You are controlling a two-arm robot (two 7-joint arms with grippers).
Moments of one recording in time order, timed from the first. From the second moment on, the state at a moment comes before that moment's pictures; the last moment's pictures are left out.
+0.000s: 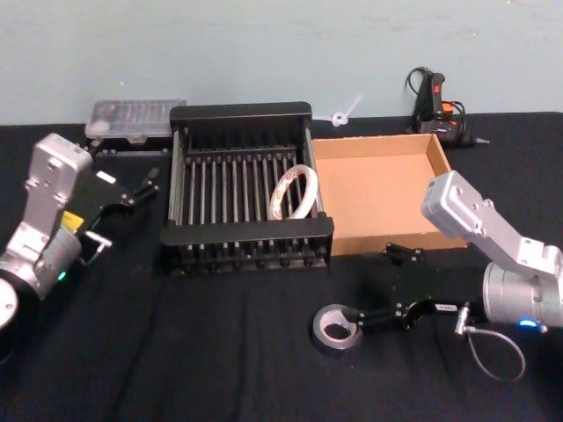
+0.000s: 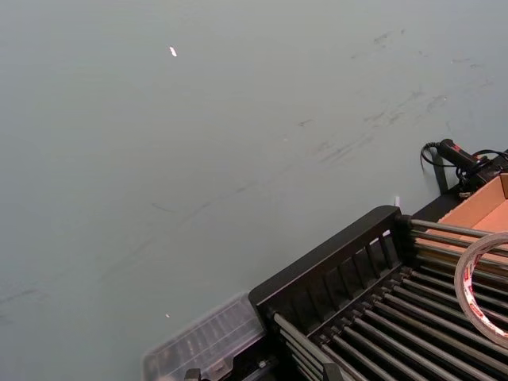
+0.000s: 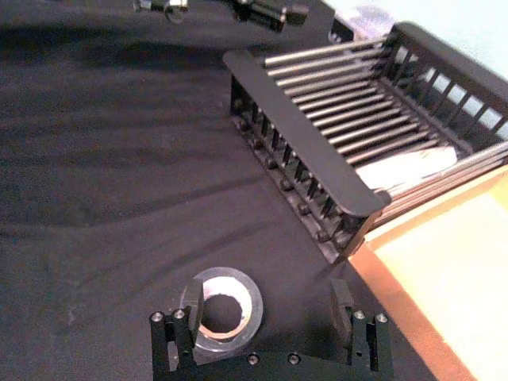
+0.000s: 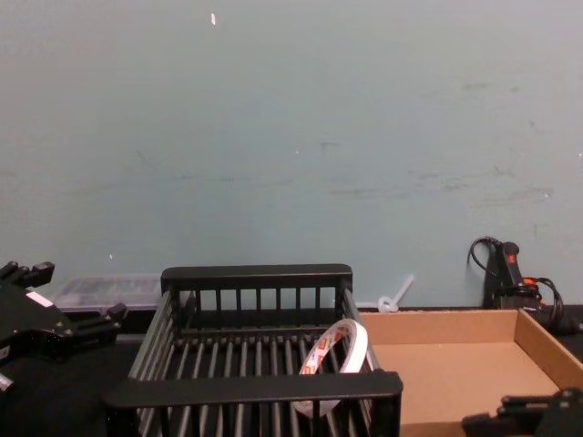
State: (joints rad) left arm -0.20 0.60 0.45 -1.41 -0.25 -0.12 0.03; right arm 0.24 0.75 -0.57 -1.72 0.34 0.31 0.66
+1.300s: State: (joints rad) left arm -0.20 0.60 0.45 -1.41 -0.25 -0.12 0.03; right arm 0.34 0.68 -0.67 -1.59 0.29 0.42 0.66
